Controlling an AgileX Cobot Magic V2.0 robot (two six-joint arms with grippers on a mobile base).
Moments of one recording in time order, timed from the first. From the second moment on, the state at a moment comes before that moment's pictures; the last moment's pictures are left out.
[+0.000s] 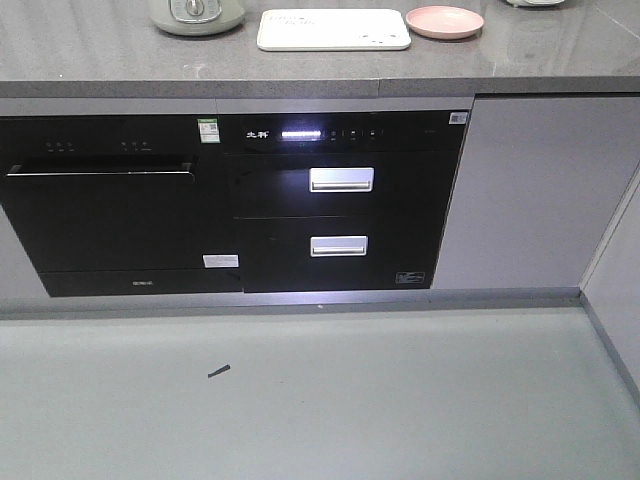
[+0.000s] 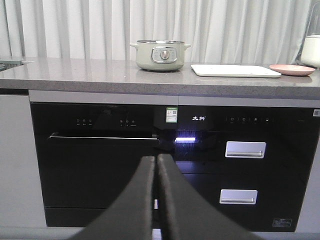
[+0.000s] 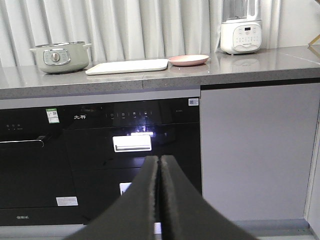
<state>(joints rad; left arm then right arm) 0.05 -0.01 0.02 -0.09 0.07 0.01 0.05 -0.01 0.03 -0.06 0.07 0.13</state>
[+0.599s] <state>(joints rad) 0.05 -0.01 0.02 -0.09 0.07 0.01 0.05 -0.01 0.03 -0.06 0.07 0.13</state>
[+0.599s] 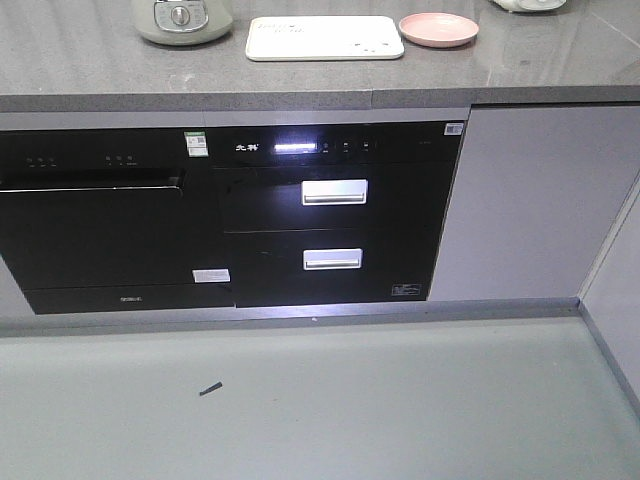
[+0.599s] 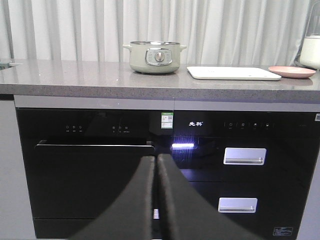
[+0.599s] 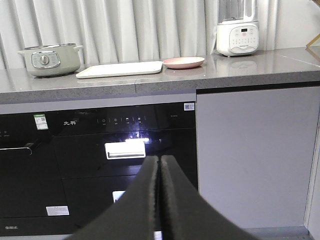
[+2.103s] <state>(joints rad) 0.05 -0.01 0.02 -0.09 0.07 0.01 0.05 -0.01 0.03 -0.06 0.07 0.13</state>
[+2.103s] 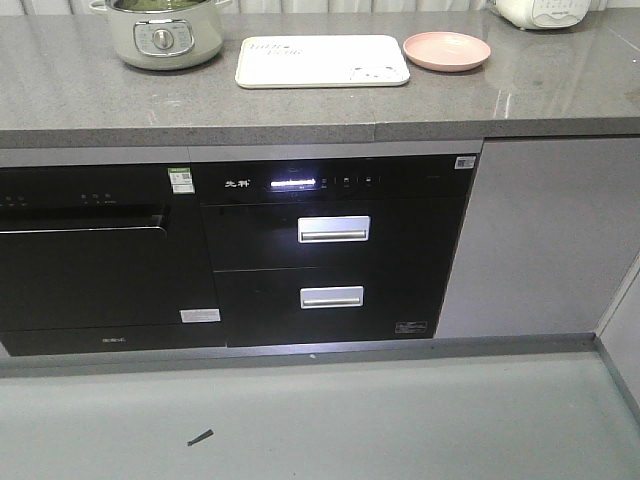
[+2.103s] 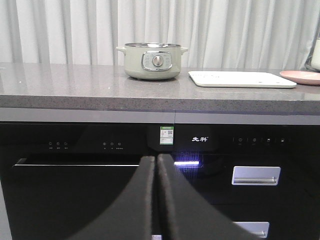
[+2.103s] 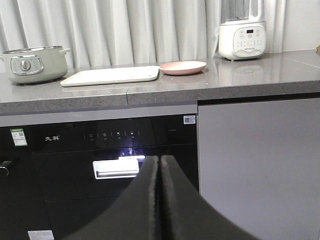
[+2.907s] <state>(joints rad) 0.05 -0.01 0.02 -0.09 0.07 0.01 0.05 -0.01 0.03 -0.06 0.07 0.13</state>
